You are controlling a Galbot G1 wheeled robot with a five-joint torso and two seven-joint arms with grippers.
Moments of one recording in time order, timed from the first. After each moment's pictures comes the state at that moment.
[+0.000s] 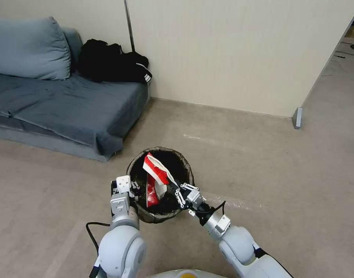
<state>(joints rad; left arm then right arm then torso) 1.52 -1.45 -0.28 -2.20 -0.19 0.52 -0.58 -1.27 1.22 0.01 1.67 0.08 0.45 -0.26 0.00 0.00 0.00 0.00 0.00</state>
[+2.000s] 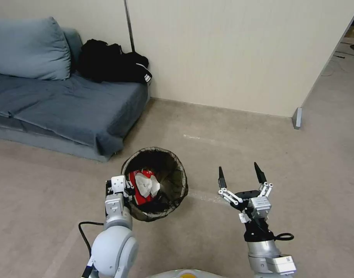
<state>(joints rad) 1.53 -1.42 -0.34 -2.17 -0.16 0.46 -0.51 -1.77 1.41 0.35 2.15 -0.07 0.47 0.12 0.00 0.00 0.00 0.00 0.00</state>
